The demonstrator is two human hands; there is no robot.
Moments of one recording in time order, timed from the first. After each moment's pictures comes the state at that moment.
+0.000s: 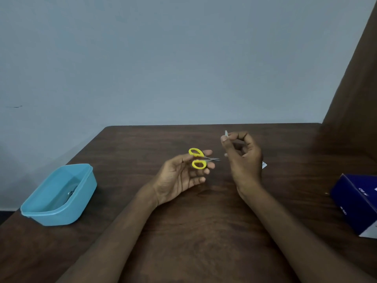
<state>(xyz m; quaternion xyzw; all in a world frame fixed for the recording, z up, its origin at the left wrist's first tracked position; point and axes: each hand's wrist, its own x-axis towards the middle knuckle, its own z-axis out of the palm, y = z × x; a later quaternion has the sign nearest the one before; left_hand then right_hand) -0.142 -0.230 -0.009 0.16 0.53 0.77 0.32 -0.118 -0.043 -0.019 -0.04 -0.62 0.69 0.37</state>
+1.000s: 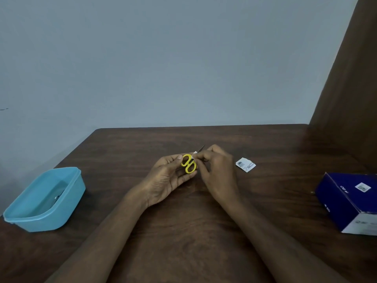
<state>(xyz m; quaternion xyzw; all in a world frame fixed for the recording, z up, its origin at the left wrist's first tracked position) -0.146 -0.225 -0.015 0.12 0.51 0.82 0.25 -0.115 -0.056 -0.037 0.08 -0.84 0.36 0.39</state>
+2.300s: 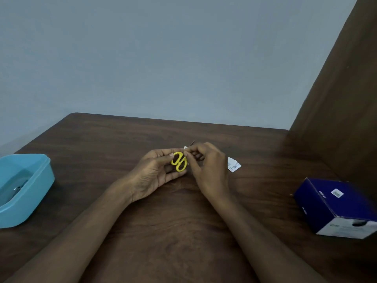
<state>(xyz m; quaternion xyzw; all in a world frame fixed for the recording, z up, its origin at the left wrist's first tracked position) -0.159 -0.220 -0.022 0.13 0.53 0.80 0.26 -0.117 -0.048 -0.031 0.06 -0.84 0.37 0.38</state>
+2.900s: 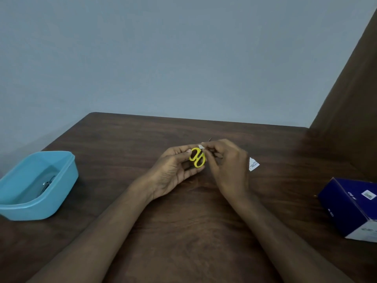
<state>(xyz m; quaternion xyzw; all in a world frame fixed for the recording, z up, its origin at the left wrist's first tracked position) -0.154 -0.217 -0.020 0.12 0.51 0.82 0.26 -0.113 -0.051 -0.029 0.09 -0.83 0.34 0.43</state>
